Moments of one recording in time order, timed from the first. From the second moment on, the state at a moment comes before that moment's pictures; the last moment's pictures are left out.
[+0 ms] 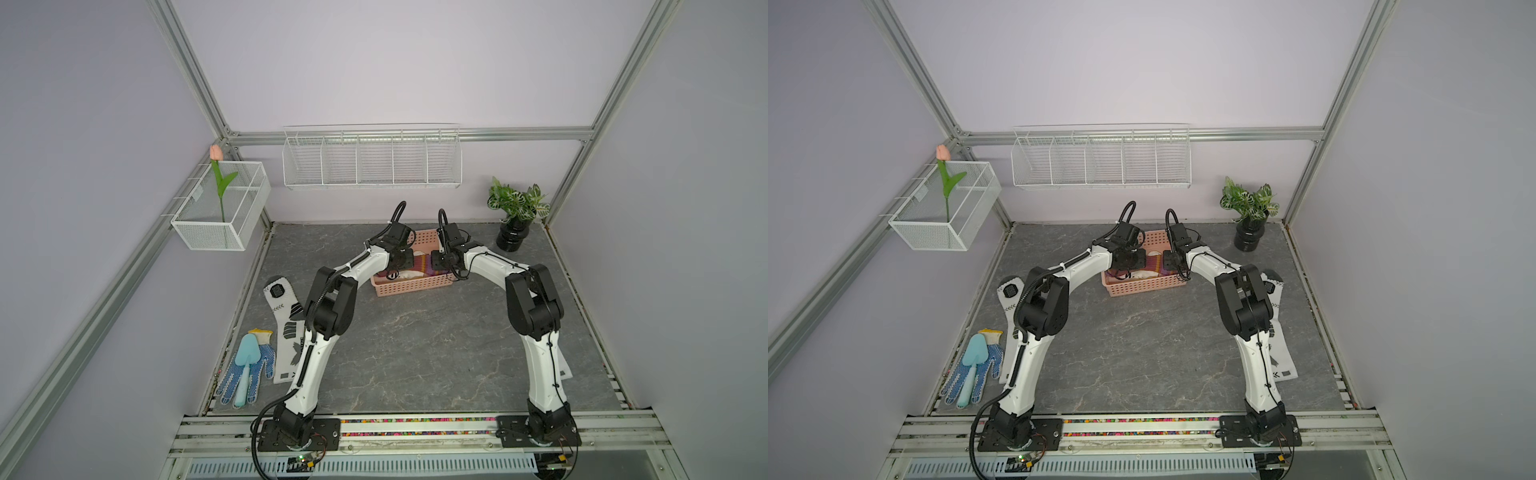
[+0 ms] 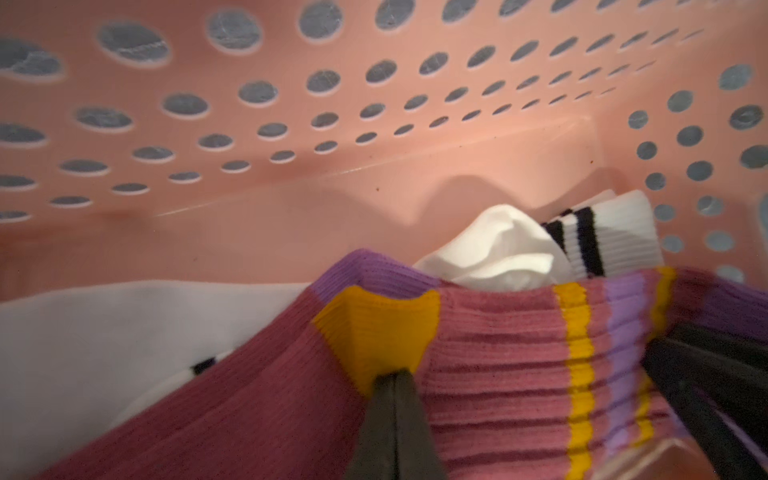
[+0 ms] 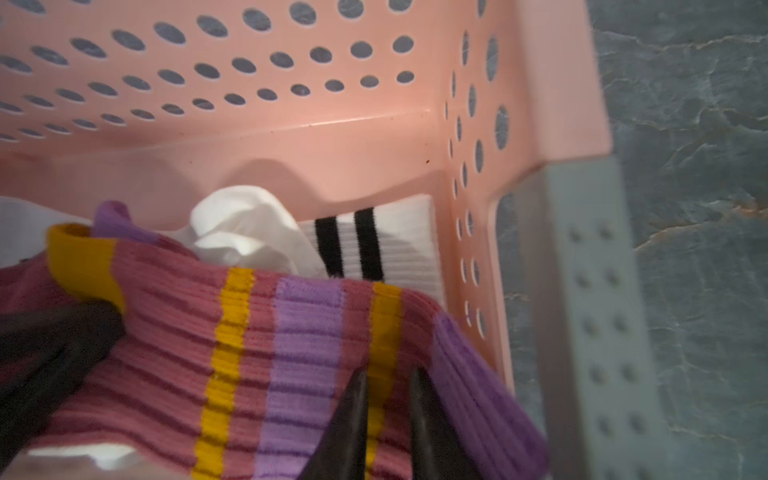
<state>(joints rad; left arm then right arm) -0.58 2.38 1.94 -0.53 -0.02 -0.44 0.43 2.22 1.70 -0.46 0.08 0.31</state>
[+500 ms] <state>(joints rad) -0.59 2.27 2.09 -0.62 0.03 -0.40 0.39 1.58 1.33 -0.38 0.06 0.38</state>
